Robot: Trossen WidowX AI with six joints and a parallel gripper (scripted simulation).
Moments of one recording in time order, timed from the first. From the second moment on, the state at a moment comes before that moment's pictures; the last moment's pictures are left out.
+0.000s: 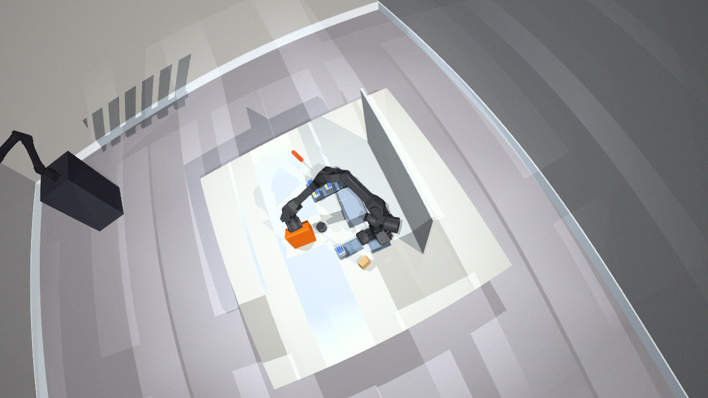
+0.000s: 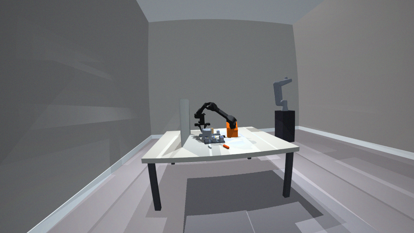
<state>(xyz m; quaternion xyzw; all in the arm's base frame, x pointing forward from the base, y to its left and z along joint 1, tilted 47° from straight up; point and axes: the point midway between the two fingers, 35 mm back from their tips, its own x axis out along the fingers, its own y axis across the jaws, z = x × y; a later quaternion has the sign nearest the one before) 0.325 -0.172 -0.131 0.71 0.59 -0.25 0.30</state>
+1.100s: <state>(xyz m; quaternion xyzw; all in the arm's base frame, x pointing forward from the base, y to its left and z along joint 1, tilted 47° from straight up) 0.326 -0.152 -0.147 0.71 0.59 -0.24 0.30</state>
